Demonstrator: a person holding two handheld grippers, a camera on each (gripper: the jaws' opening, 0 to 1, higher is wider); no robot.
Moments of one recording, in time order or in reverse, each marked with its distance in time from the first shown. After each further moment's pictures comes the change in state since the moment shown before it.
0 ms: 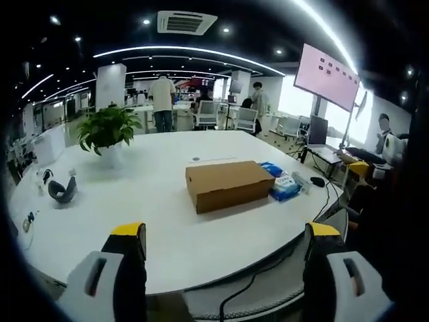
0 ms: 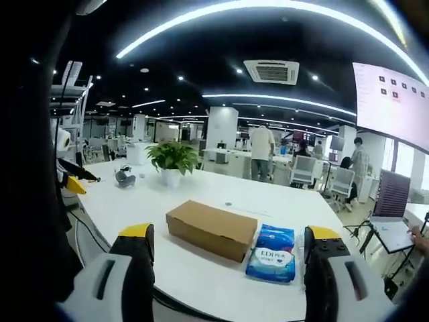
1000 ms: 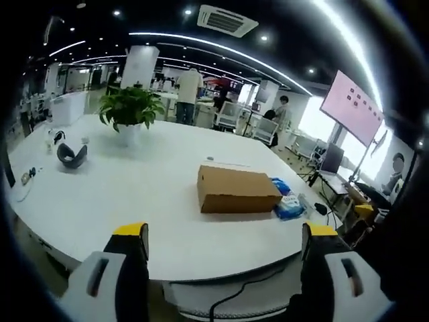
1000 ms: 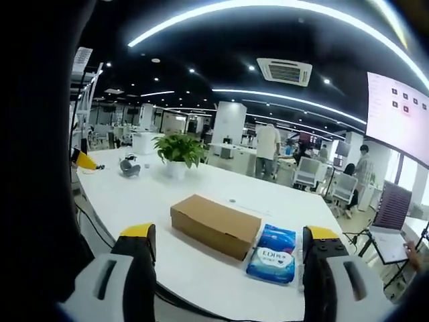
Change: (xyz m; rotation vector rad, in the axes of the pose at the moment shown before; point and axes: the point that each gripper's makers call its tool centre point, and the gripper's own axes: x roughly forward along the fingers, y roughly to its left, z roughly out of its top) left arm -0.015 0.018 0.005 -0.252 -0.021 0.079; right arm -0.003 0.019 0.008 -0.046 0.018 0.013
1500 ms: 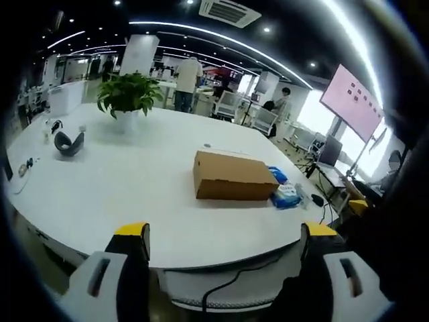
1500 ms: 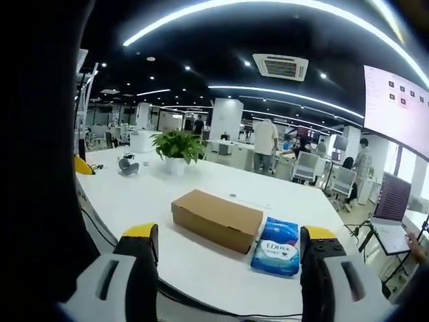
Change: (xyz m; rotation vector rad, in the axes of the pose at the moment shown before) left arm 0.006 -0.002 -0.021 -0.018 0.074 -0.020; right arm 0.000 0.016 -0.017 0.023 0.031 0.003
